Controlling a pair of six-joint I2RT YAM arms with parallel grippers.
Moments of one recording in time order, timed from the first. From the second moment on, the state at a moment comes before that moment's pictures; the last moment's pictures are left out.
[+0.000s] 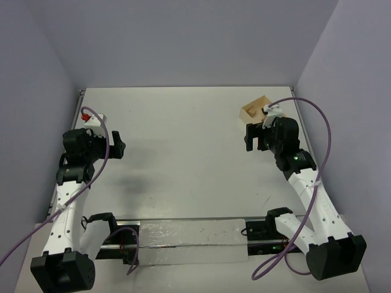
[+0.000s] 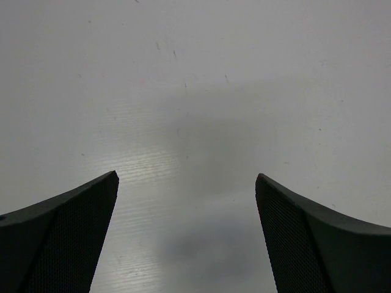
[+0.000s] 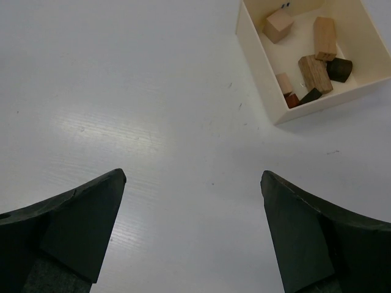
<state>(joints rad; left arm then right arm) 0.10 0.85 0.74 -0.39 0.30 0.07 0.15 0.91 0.85 -0.44 -0.06 -0.01</state>
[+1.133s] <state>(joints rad) 0.10 0.87 0.74 -0.43 0.44 0.12 0.08 1.73 1.45 -0.72 -0.15 -0.33</state>
